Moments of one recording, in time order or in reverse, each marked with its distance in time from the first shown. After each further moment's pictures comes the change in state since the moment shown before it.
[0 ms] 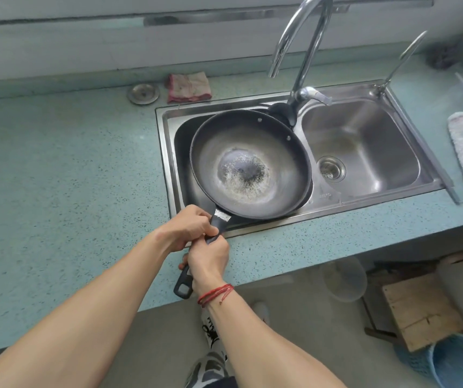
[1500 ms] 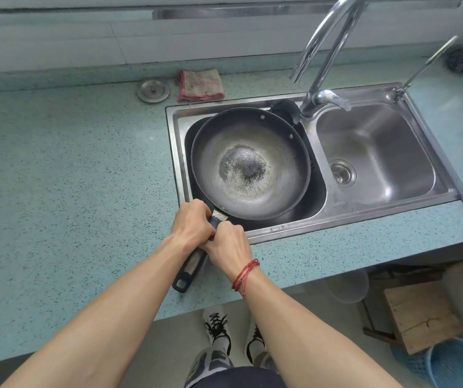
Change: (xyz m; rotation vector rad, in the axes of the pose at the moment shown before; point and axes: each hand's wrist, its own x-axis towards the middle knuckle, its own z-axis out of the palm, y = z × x) left_hand 0.011 0.007 -0.018 0.651 0.450 0.139; right_hand 0.038 -0.037 -0.011 -1.029 -0.203 -0.486
